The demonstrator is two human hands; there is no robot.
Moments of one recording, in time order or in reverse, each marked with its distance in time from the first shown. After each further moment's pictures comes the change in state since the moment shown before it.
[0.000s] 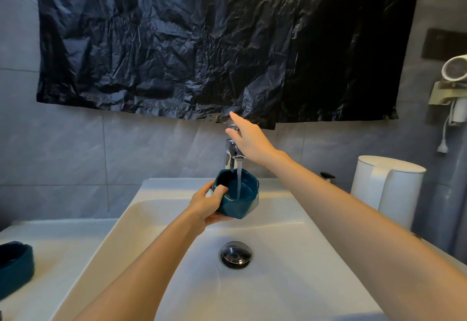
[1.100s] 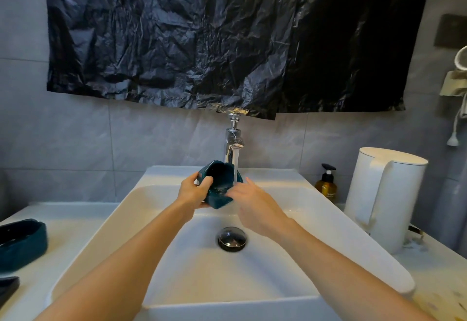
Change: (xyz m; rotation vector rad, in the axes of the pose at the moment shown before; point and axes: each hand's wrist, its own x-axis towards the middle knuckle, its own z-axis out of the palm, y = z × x) left_hand 0.004 -0.011 -0.013 0.128 0.236 0.126; right_hand -0.134 0.040 0.055 -0.413 -0.164 -0.289
